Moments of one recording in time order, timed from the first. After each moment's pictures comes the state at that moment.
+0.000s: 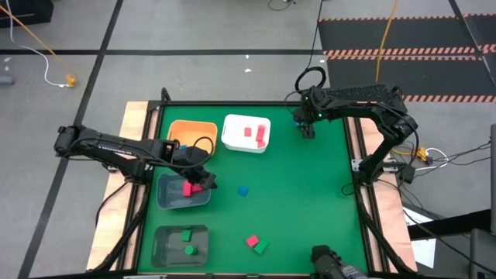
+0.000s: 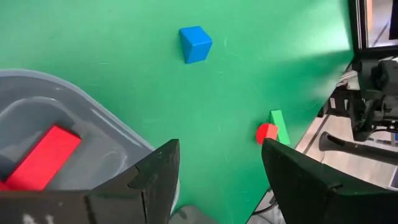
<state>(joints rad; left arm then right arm) -0.08 1.16 0.81 -0.52 0.21 -1.15 -0.88 1.66 0.82 -0.23 -0.13 -0.86</state>
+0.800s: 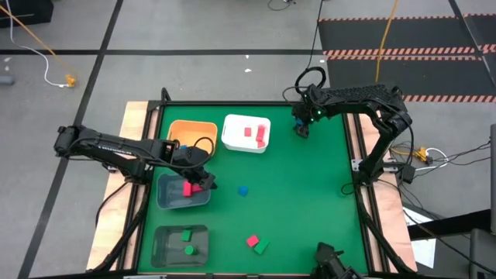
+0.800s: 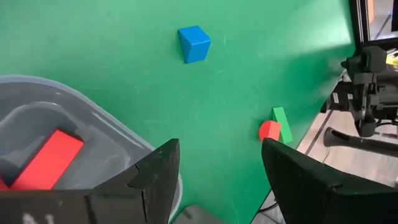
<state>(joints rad) -0.08 1.16 0.81 -0.52 0.21 -1.12 -0.92 1.74 0.87 -0.28 -0.25 -0.59</state>
